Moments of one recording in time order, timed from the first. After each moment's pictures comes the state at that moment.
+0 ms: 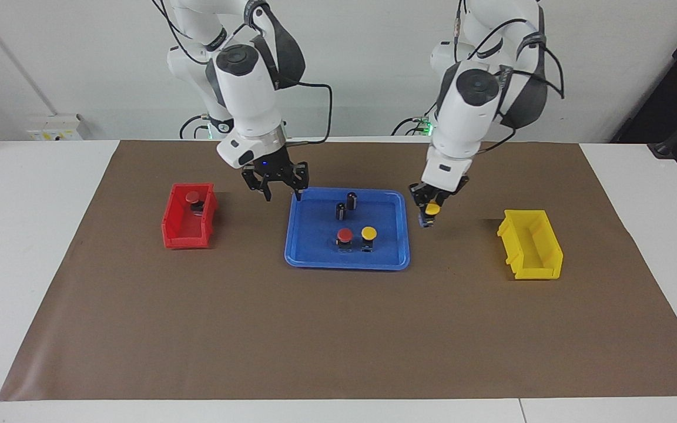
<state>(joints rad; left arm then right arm) -0.41 0.07 0.04 -1.79 0.00 1.83 -0.56 0.15 0.10 0.33 -1.82 0.00 2.04 0.60</state>
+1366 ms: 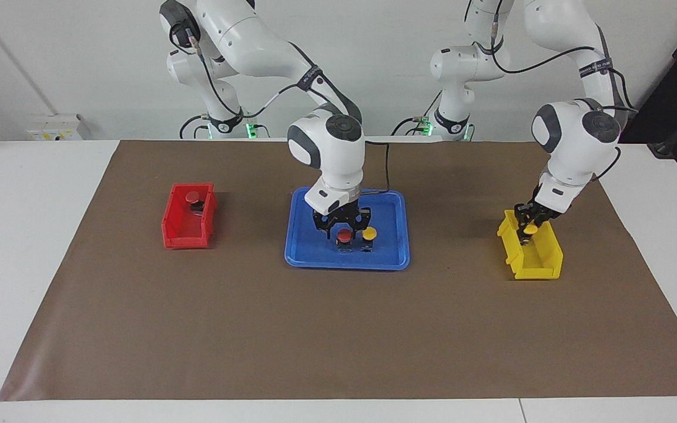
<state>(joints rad) -0.02 0.03 0.04 -2.20 0.05 2.26 -0.06 0.34 0.44 0.33 -1.70 -0.25 2.21 0.82</state>
